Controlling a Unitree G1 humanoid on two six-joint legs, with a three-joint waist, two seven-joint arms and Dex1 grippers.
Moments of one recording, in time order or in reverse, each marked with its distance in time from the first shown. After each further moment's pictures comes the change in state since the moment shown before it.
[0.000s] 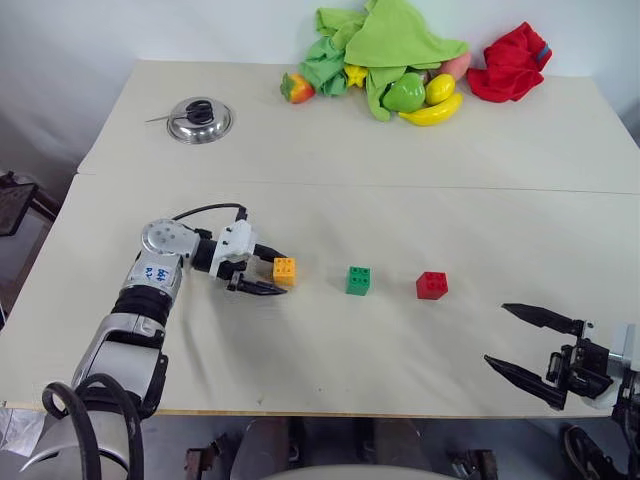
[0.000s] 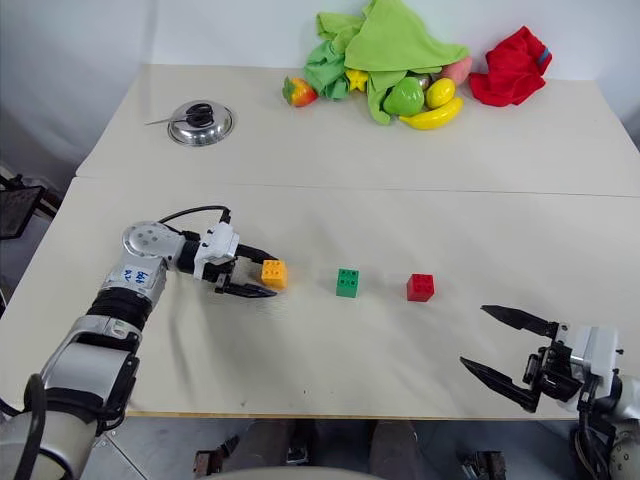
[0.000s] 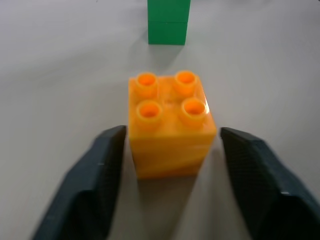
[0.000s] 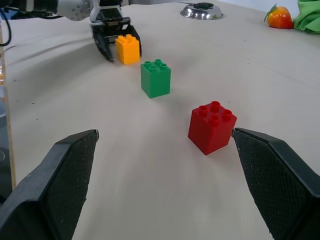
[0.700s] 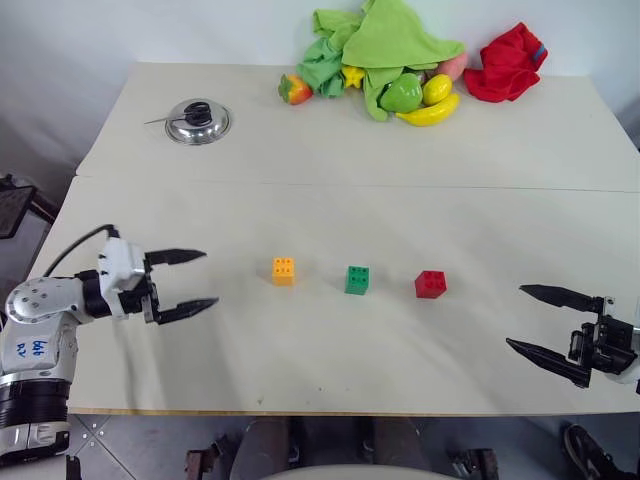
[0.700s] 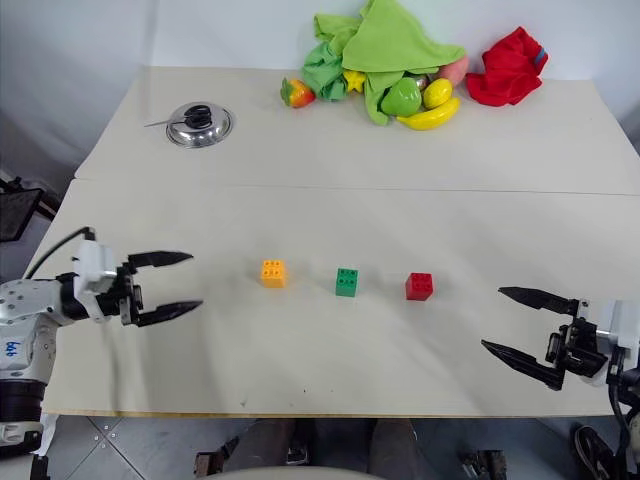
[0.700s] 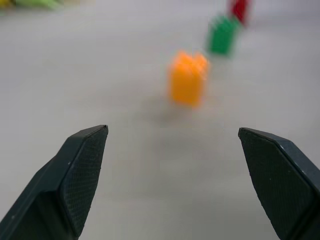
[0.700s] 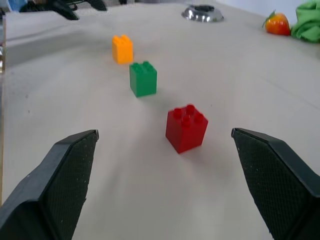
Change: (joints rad) left arm 0.606 0.219 0.457 -0.700 -0.306 0.316 0.276; right arm -0.156 -0.110 -0.023 0.168 0.032 0.015 0.129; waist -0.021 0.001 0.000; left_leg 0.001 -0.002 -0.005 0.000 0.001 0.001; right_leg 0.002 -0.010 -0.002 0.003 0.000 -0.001
